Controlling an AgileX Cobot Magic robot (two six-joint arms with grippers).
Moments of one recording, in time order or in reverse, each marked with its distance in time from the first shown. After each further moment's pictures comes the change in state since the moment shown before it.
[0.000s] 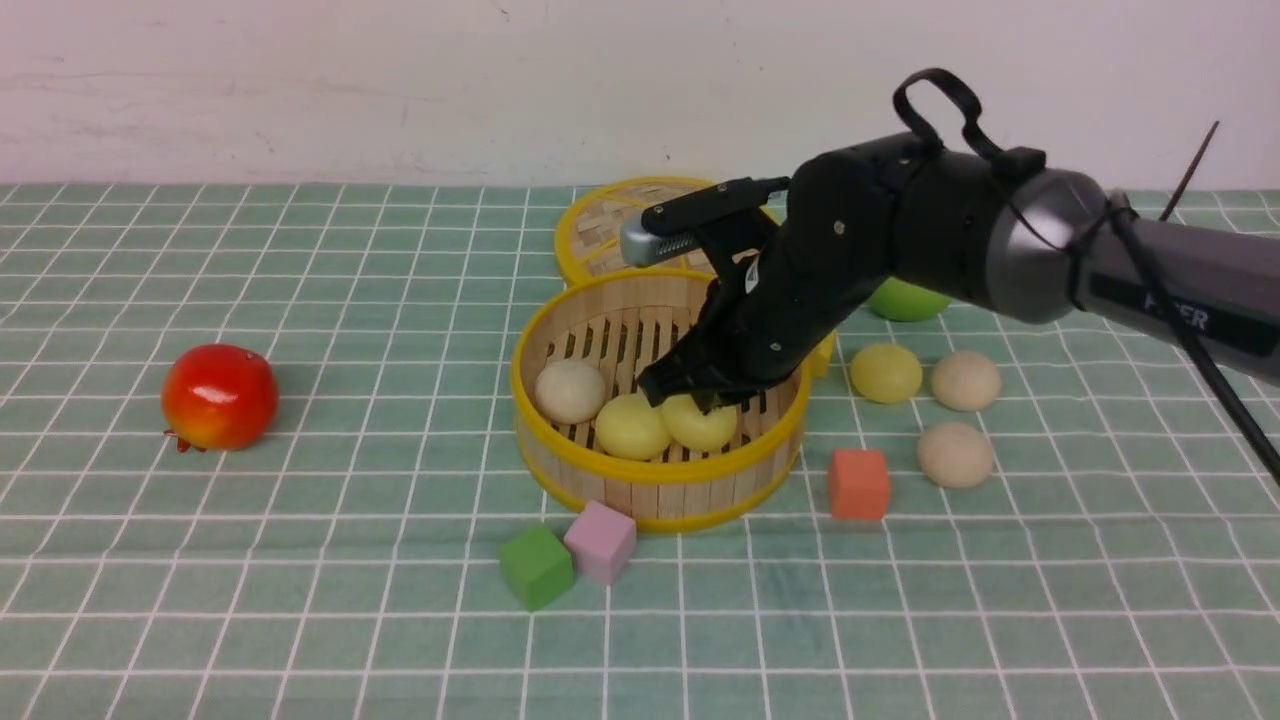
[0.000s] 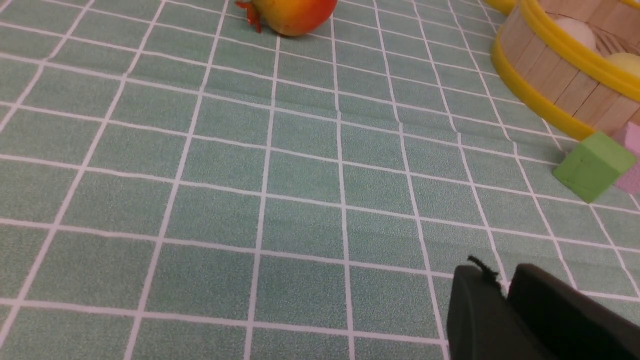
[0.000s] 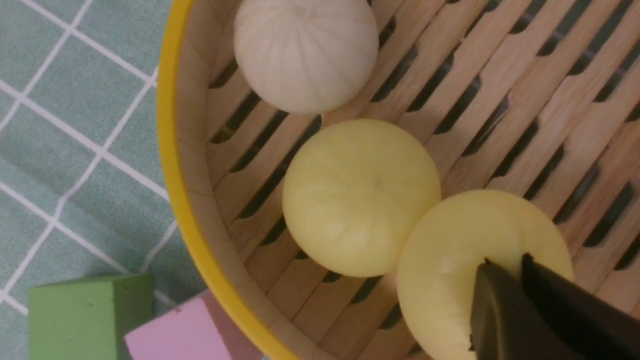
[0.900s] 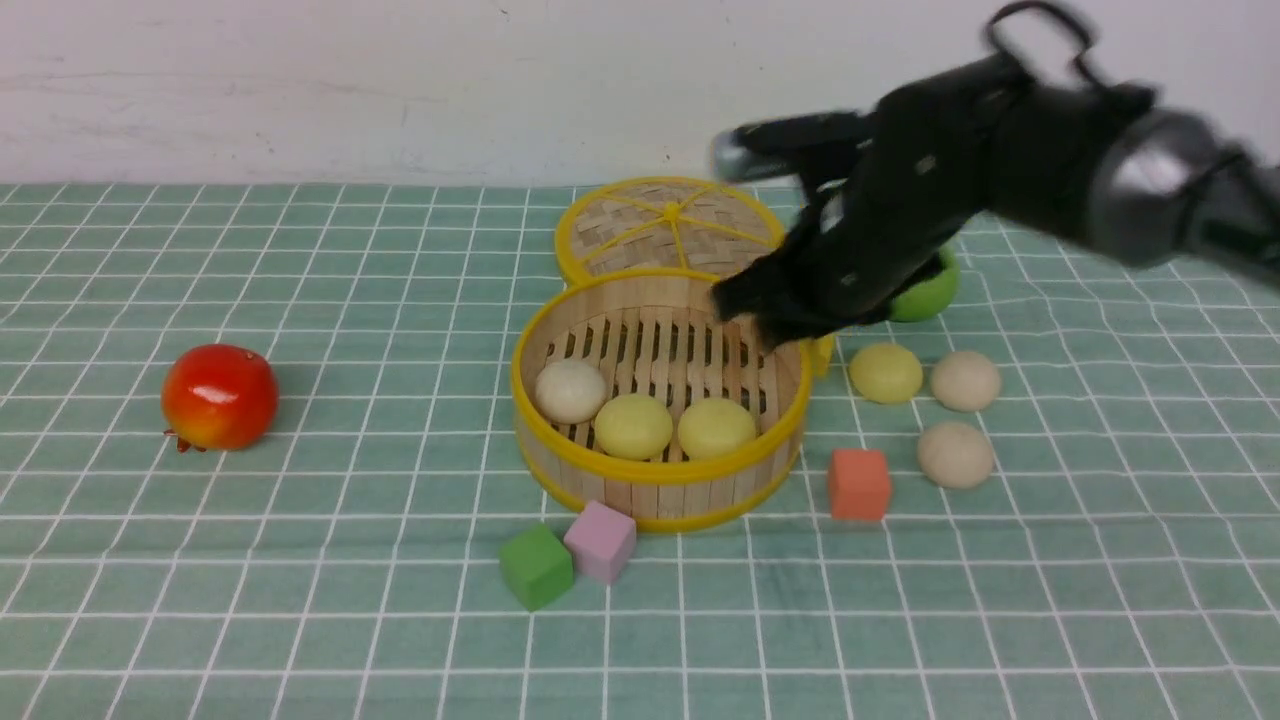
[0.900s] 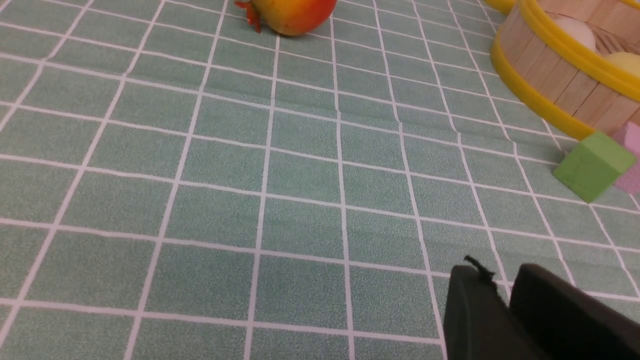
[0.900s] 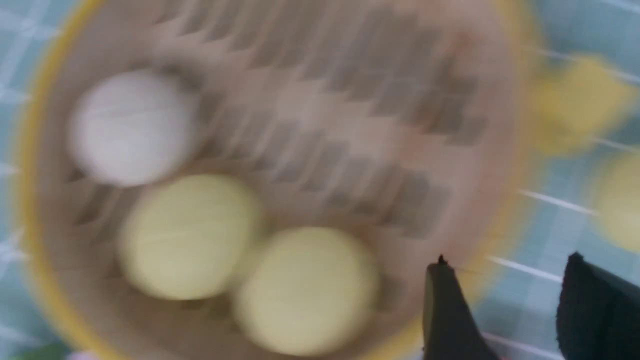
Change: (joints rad) right arm -0.127 -0.104 -0.005 -0.106 0.097 0.248; left arm 0.000 0.000 0.000 0.000 0.000 0.000
